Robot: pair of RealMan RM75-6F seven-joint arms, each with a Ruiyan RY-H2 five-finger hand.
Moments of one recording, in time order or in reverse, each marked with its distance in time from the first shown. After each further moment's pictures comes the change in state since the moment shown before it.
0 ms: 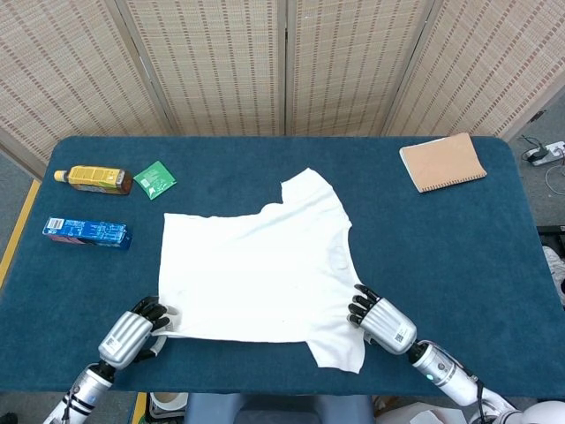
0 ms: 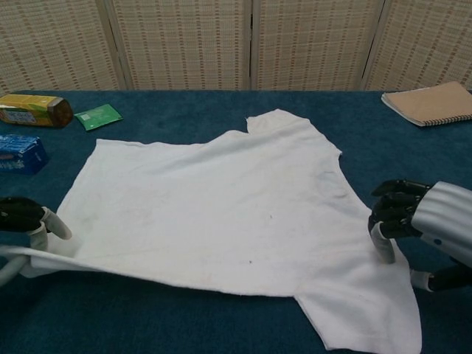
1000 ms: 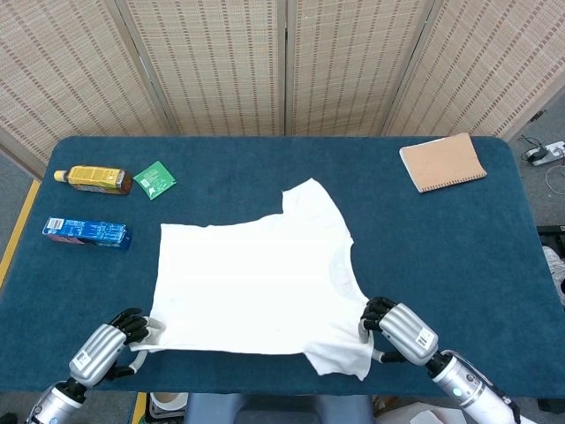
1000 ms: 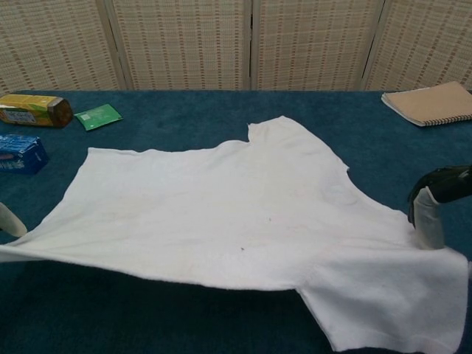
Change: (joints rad) left arm 0.031 0.237 0.076 -0.247 0.065 0.069 -0.154; right arm 0.025 0.442 -0.065 -0.767 0.103 -0.164 0.136
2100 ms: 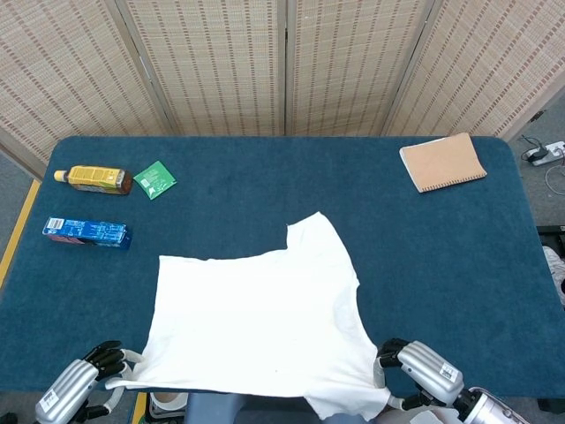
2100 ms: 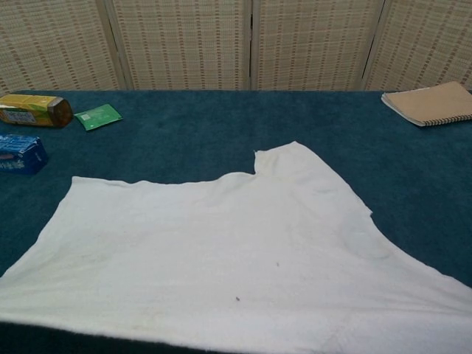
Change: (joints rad) left arm 0.124 0.149 0.121 -0.108 0.107 0.096 -0.041; right arm -0.009 0.301 -0.168 -0.319 -0.106 -0.085 0.234
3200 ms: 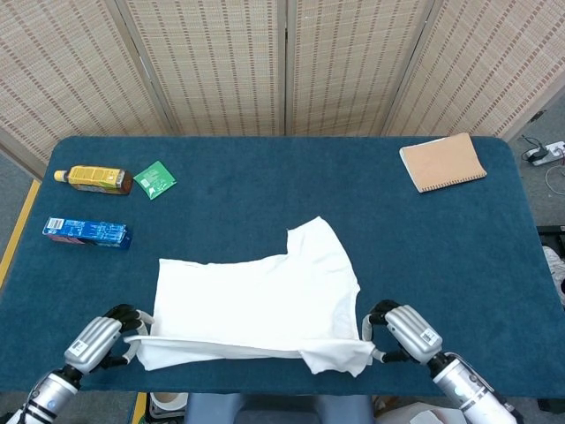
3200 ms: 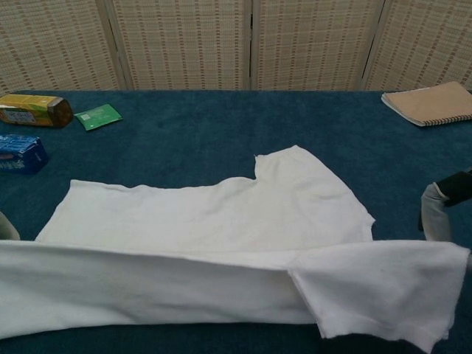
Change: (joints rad) left arm -0.164 -0.094 -0.193 0.084 -0.218 -0.316 0.015; right arm -0.028 -0.217 0.239 0.103 0.266 -0.099 -0.215
